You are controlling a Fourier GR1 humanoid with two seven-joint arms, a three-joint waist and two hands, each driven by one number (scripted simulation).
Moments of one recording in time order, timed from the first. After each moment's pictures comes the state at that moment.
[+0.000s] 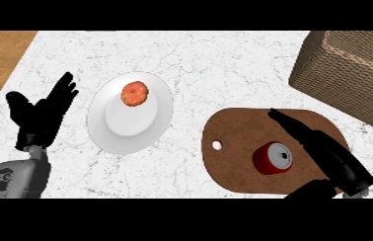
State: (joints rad) left arm -0.19 0.30 0.12 -1.40 0.09 -0.02 0.22; right arm 0.03 -0.32 0.10 -1.87 0.51 0.49 0.13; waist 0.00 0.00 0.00
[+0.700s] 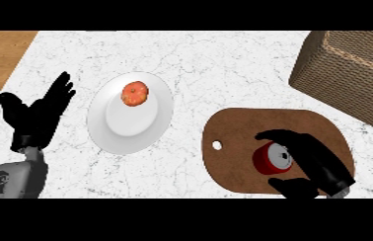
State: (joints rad) left arm -0.19 0.28 0.15 -1.43 0.08 -0.05 0.23; right arm 0.03 -0.29 0.17 -1.82 0.72 0.46 0.10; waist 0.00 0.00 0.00
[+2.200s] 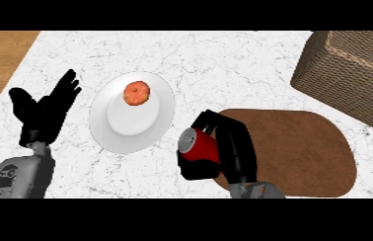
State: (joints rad) left arm -0.22 0.25 0.16 -1.39 0.05 -0.05 0.23; right arm -0.22 0.00 0.57 -1.68 0.79 -0.26 0.63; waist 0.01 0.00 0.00
